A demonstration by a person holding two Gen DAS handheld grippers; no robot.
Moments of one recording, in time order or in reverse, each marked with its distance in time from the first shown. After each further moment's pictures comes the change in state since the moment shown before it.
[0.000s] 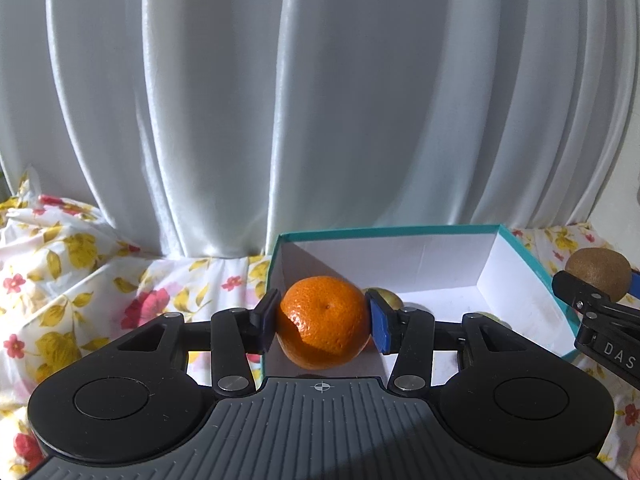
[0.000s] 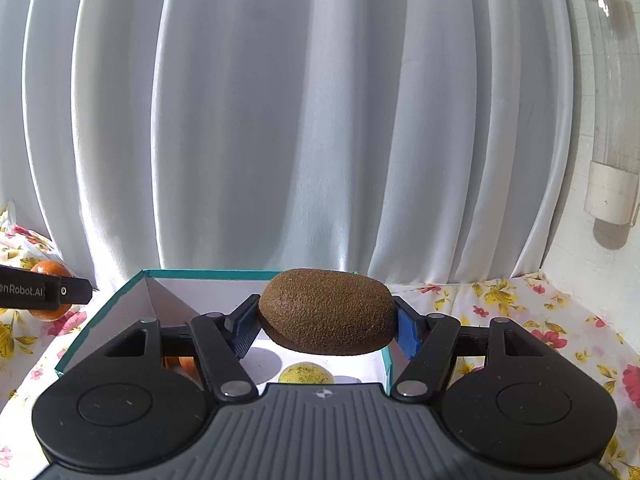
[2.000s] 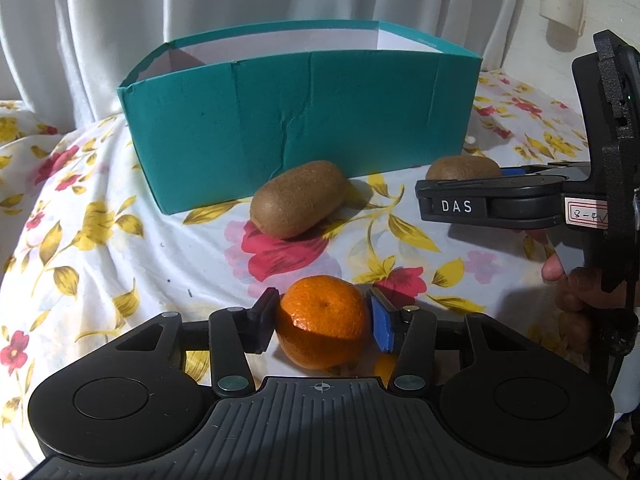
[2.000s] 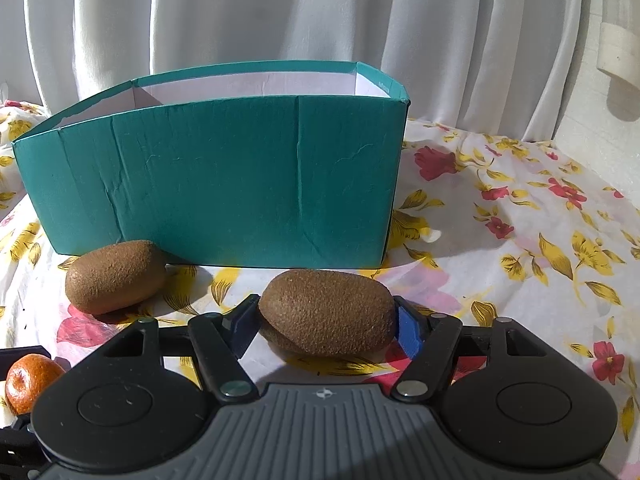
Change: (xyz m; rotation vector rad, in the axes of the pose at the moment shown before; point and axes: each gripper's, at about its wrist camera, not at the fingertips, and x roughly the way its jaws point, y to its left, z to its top) left arm -0.017 -0.045 -0.183 0.145 0.205 -0.207; right arm 0.021 -0.001 -0.149 -0.025 0.292 0.004
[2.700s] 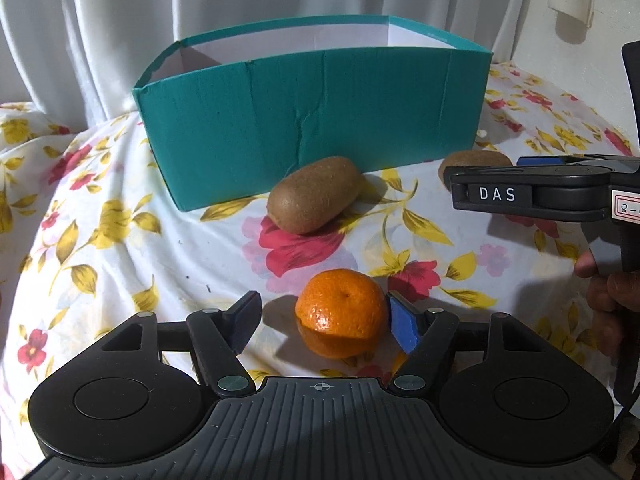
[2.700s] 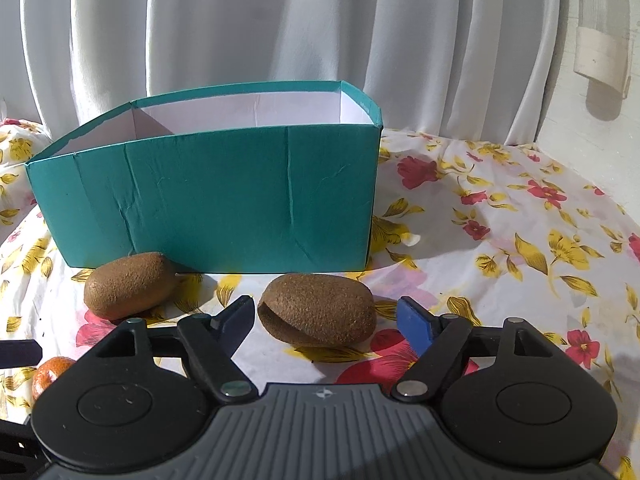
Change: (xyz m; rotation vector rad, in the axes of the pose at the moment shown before) left arm -0.003 0.002 0.002 0.009 0.025 0.043; right arm -0.023 -0.003 -0.001 0.033 -0.027 -0.024
